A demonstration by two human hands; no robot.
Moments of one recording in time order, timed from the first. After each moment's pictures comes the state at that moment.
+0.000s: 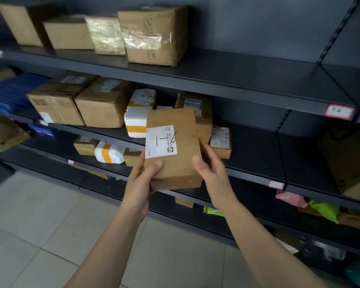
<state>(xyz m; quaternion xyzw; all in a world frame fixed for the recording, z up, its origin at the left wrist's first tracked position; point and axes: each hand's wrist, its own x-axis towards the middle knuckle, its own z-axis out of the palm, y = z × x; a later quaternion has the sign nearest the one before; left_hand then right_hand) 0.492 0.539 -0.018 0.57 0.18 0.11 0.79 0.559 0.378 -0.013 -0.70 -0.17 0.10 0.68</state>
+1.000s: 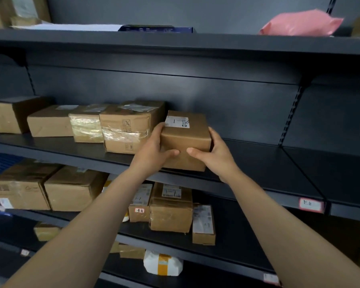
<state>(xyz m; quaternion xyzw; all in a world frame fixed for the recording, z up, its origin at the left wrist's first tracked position) 0.713 0.551 0.175 0.88 -0.03 0.22 0.41 0.764 0.374 0.165 -0.78 -0.18 -0.07 0.59</state>
